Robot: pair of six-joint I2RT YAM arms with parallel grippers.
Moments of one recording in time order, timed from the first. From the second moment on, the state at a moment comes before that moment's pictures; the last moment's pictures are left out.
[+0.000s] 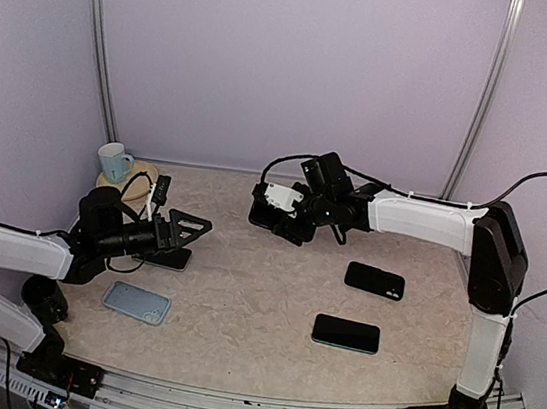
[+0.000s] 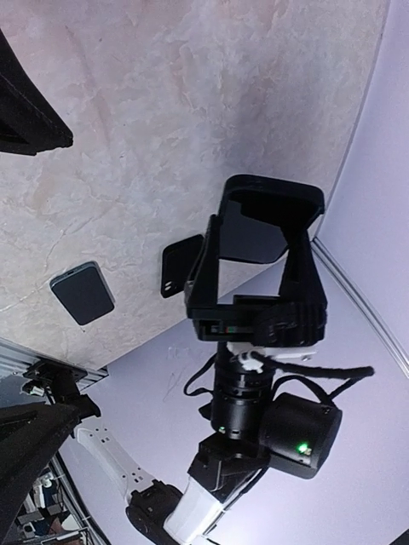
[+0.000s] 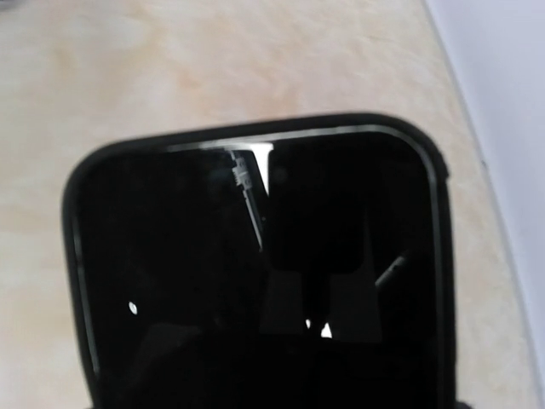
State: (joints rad) left arm -0.51 1.27 0.44 0.71 0.52 -0.79; right arm 0.77 1.98 1.57 -0.27 0.01 -0.71
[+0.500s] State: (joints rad) left arm -0.51 1.20 0.34 0.72 0.52 -0.82; right arm 0.64 2.35 1.96 -0.34 -0.02 -0.93
